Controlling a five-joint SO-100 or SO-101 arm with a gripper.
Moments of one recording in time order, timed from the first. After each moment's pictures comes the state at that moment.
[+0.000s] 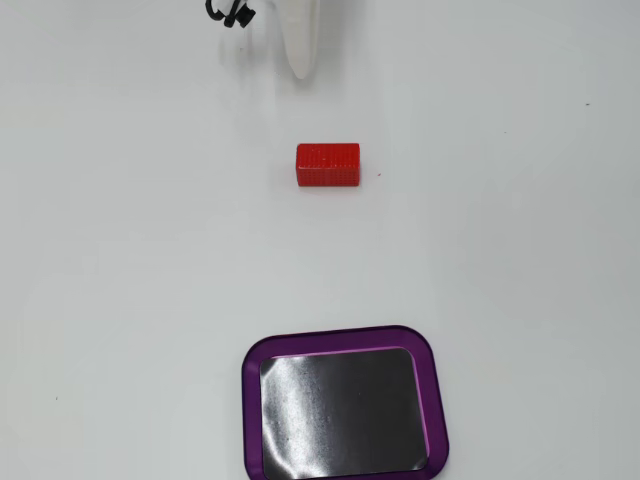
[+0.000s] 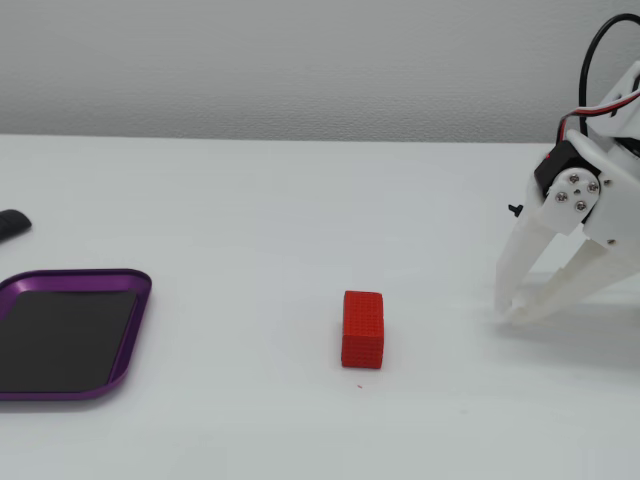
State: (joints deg) arm 8.1 191.4 173.5 72.2 -0.4
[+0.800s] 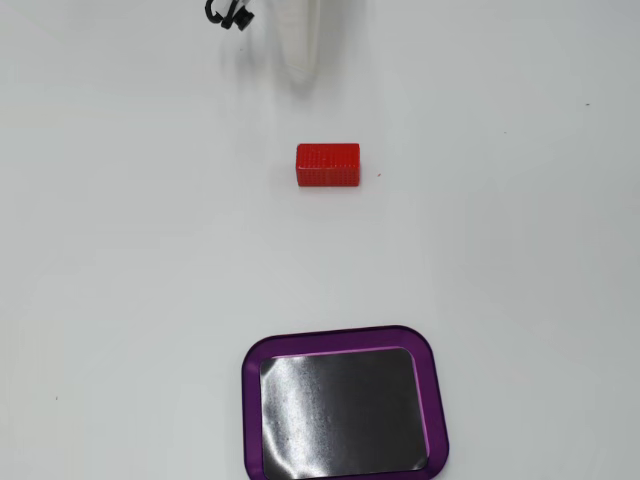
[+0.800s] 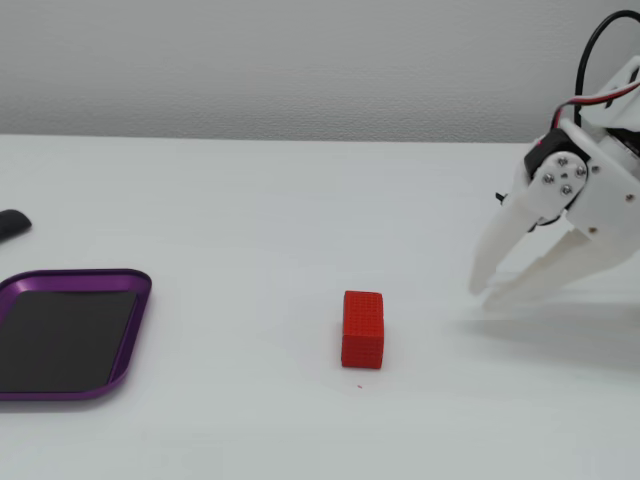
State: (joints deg) arm 11.1 191.4 171.8 62.8 1.9
